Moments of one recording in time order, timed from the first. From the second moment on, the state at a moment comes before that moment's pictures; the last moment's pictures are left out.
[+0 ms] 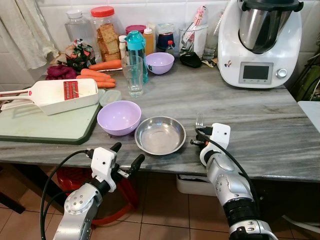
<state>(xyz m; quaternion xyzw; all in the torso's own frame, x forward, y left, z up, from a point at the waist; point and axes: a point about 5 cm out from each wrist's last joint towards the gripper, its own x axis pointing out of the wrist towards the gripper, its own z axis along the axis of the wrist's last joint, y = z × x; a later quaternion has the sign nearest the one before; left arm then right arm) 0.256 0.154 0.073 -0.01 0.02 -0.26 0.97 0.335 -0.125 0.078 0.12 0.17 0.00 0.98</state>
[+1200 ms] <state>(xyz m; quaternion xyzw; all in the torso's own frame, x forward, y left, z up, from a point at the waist) 0.255 0.147 0.075 -0.01 0.02 -0.27 0.96 0.331 -0.144 0.083 0.10 0.13 -0.02 0.99</state>
